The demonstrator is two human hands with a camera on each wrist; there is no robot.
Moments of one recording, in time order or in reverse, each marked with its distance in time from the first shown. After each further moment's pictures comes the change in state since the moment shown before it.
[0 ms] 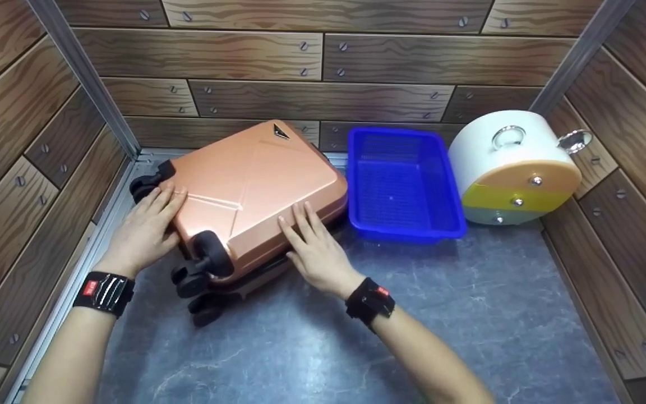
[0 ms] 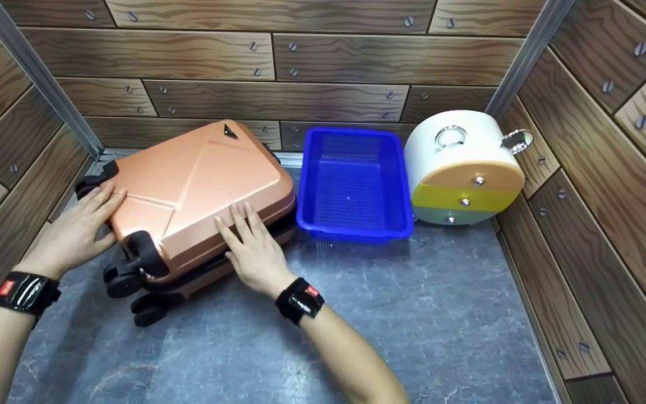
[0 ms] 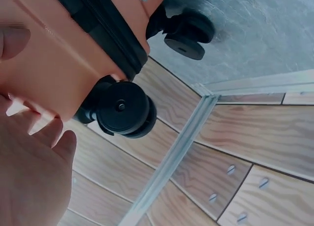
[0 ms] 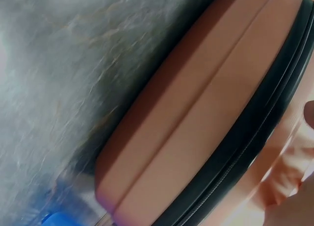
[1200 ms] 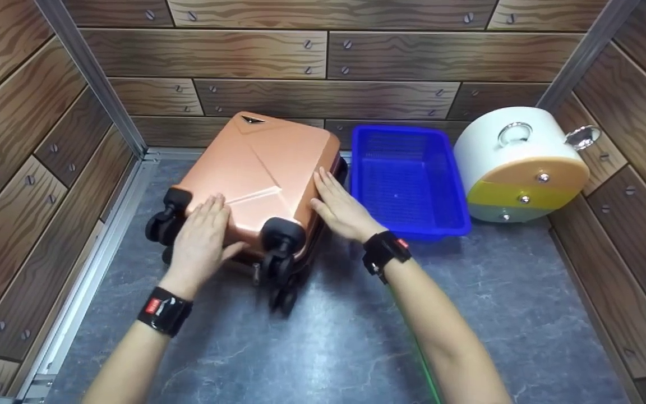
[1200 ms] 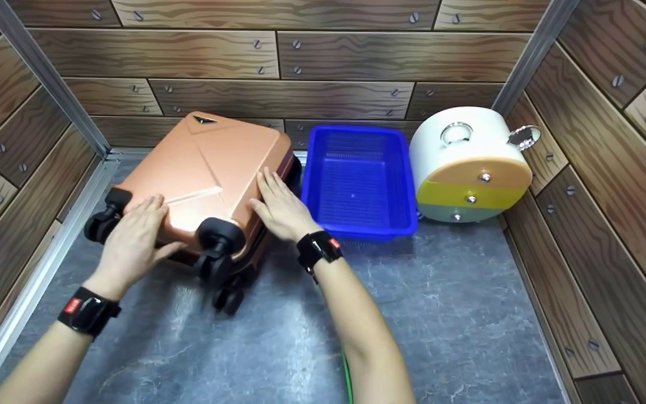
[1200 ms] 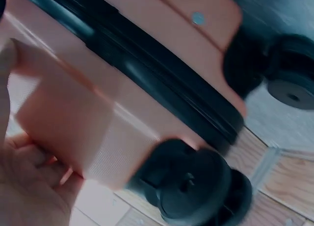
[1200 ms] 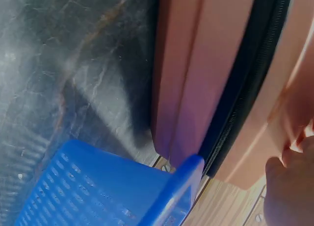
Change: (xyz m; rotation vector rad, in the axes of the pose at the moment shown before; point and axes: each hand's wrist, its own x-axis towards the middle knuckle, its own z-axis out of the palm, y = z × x) left_hand 0.012 0.094 0.033 0.081 0.154 0.017; right_hand 0.046 0.078 -0.033 0.338 -0.120 0.138
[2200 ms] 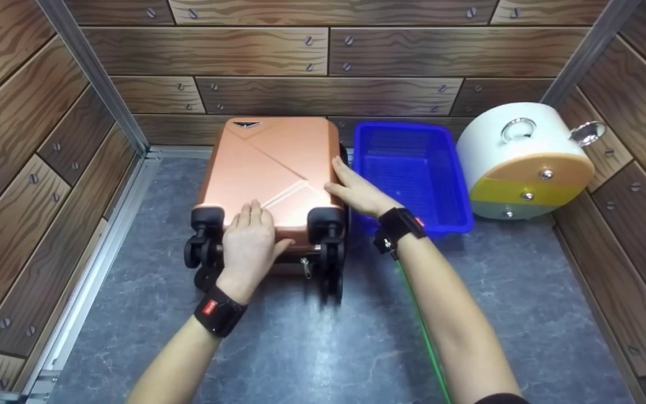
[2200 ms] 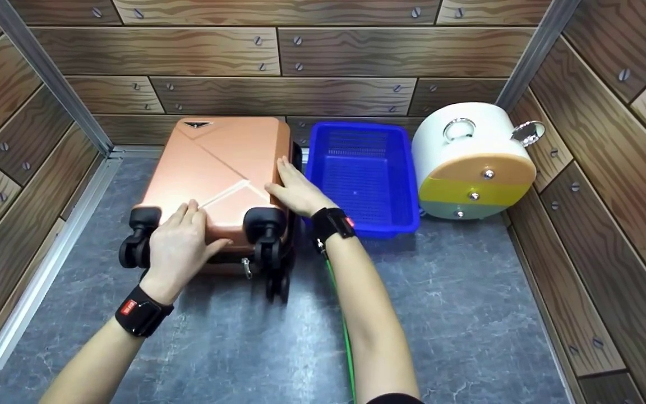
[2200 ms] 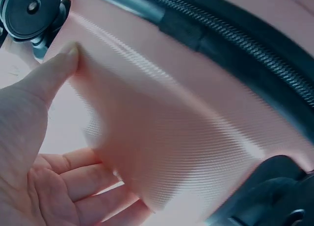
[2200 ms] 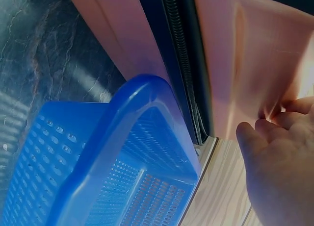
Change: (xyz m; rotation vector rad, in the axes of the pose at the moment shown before) left_hand 0.024 0.093 0.008 0.220 0.243 -0.065; right_hand 0.011 0.018 -0.043 0.309 -0.114 0.157
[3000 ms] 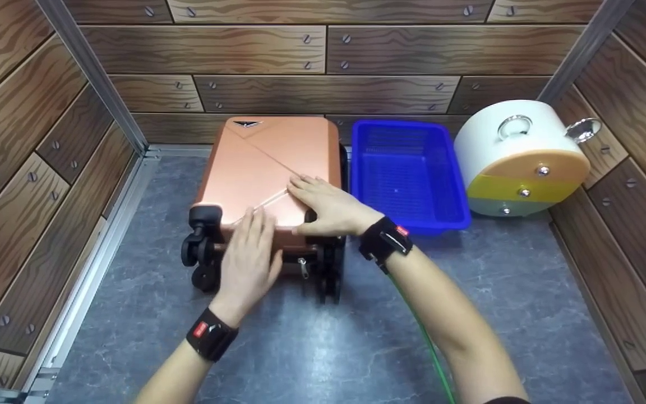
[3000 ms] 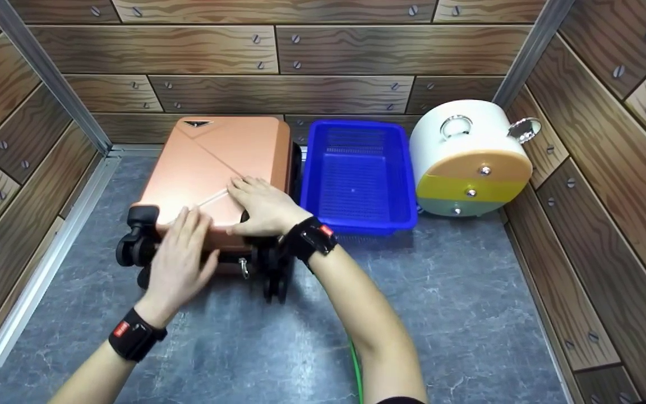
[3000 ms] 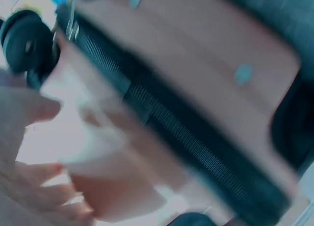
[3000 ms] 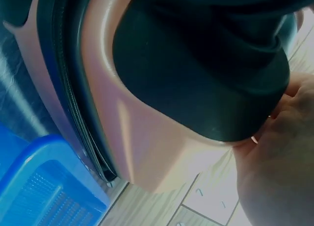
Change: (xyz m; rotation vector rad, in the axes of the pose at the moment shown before) left_hand -0.044 0.000 0.010 -0.256 0.025 0.072; right_hand -0.020 -0.067 0.032 -0.476 -0.152 -0.272
